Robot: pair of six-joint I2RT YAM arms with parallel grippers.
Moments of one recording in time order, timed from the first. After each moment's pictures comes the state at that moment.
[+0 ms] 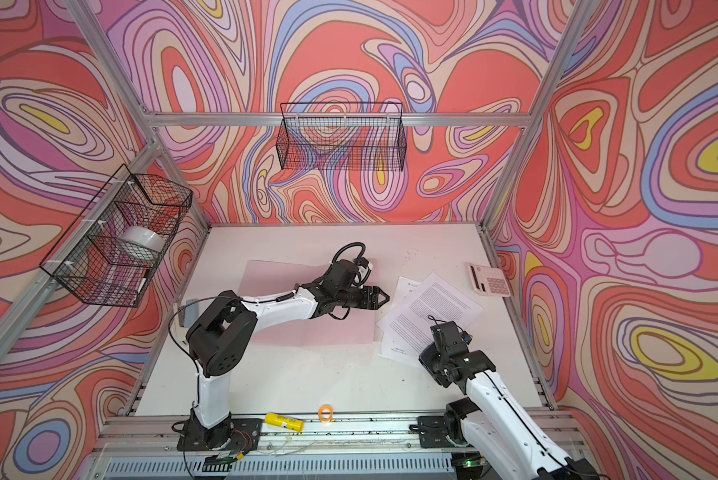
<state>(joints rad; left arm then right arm) -0.77 1.99 1.31 0.01 0.31 -0.63 0.25 0.79 0.38 -0.75 -0.04 1.12</state>
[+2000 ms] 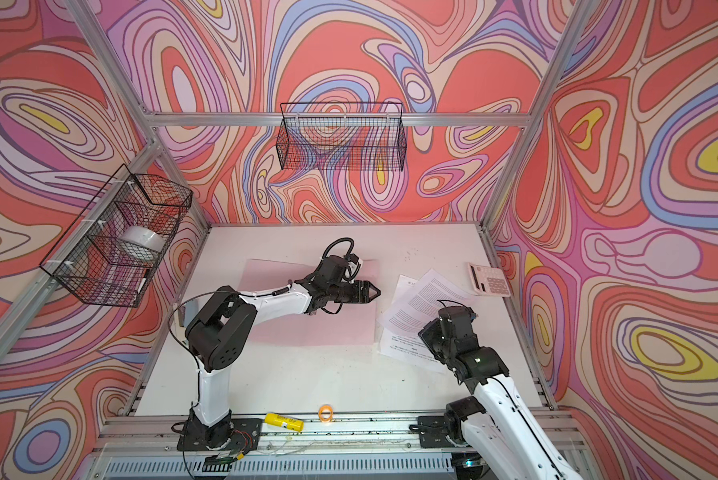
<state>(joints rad) -0.69 2.01 1.29 0.04 0.38 -0.64 0.25 0.70 0.56 -0.65 -0.03 1.12</state>
